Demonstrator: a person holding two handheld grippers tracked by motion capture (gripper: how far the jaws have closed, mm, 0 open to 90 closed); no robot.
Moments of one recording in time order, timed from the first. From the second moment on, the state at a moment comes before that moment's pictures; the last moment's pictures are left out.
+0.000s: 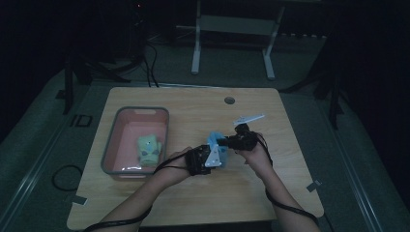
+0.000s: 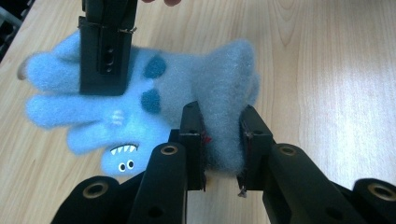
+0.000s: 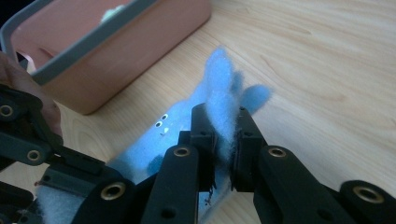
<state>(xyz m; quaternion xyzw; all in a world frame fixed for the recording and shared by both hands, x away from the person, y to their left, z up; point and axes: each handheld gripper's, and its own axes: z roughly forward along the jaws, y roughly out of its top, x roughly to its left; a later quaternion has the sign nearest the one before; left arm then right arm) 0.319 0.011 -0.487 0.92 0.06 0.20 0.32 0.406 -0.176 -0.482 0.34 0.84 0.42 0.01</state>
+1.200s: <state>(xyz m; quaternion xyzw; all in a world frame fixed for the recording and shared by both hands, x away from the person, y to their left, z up) 0.310 0.092 -0.442 0.92 0.10 0.25 0.29 0.419 -0.079 -0.432 0.28 0.85 0.44 0.01</state>
